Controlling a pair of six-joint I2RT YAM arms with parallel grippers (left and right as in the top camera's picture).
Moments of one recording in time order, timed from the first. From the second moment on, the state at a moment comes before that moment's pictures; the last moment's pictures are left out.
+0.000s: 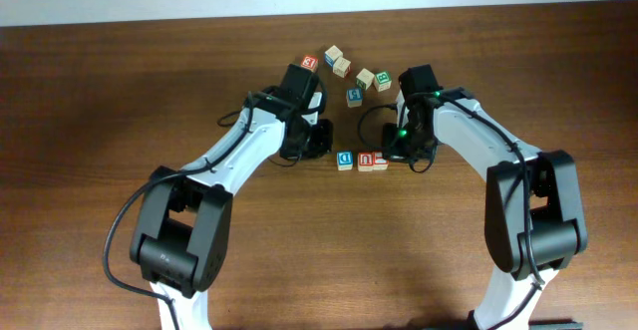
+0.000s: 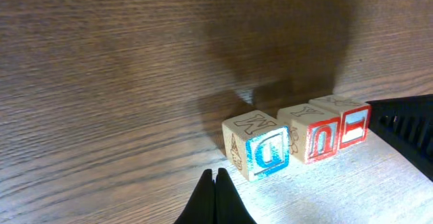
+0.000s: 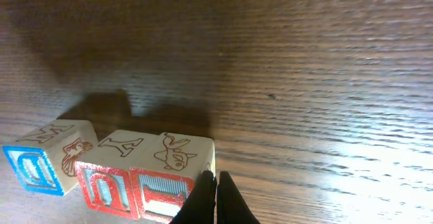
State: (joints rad) left arm -0.46 2.04 1.49 -0.71 0.31 -0.42; right arm 0.20 1.98 1.34 -0.79 -0.24 0.29
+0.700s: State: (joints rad) left arm -0.46 2.04 1.49 -0.71 0.31 -0.42; right arm 0.22 1.98 1.34 -0.73 -0.31 0.26
